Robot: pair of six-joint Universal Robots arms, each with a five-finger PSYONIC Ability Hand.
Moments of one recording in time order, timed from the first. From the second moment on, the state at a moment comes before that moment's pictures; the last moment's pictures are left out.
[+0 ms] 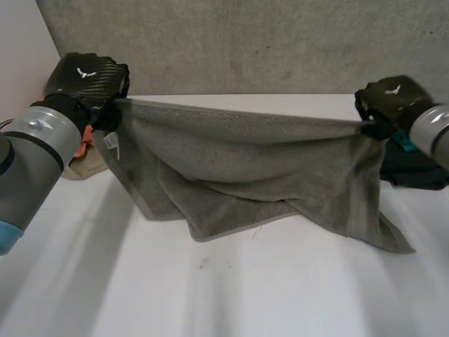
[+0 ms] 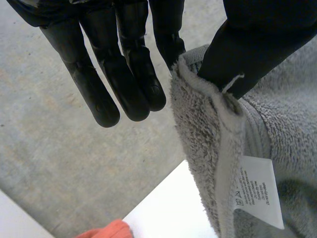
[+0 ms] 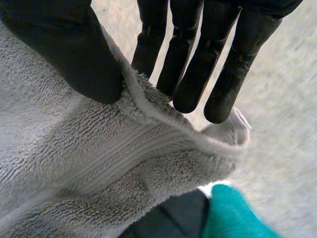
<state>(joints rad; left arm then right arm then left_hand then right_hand) 4.36 -1.70 -1.47 3.21 -1.51 3.53 1.69 -1.11 1.18 0.12 1.22 2.62 1.14 1.20 1.19 1.20 0.99 0.97 1.17 1.18 1.19 0.97</state>
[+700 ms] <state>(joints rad) 4.42 -2.13 -0.86 3.76 -1.43 3.61 1.76 -1.03 0.82 -0.36 1.42 2.53 1.14 1.20 1.20 1.20 0.99 0.97 1.17 1.18 1.19 0.99</state>
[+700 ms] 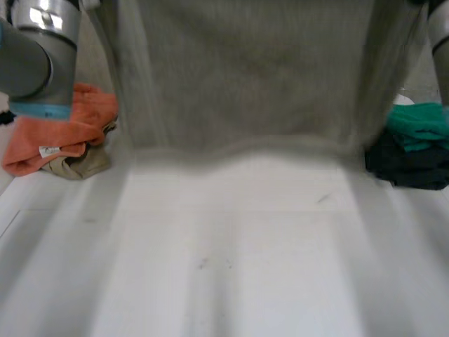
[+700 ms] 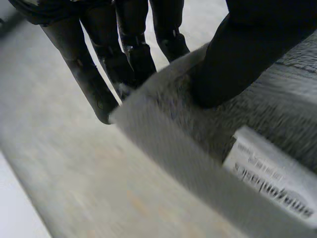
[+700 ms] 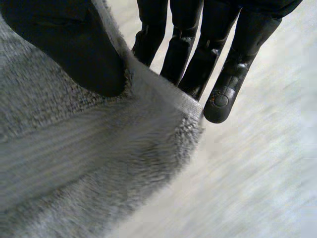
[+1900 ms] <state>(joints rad) 4.55 -1.76 -1.81 3.33 -1.32 3.68 1.64 -1.10 1.65 -0.03 1.19 2.94 1.14 1.20 1.20 1.20 1.00 0.41 0.47 0.46 0.46 0.28</state>
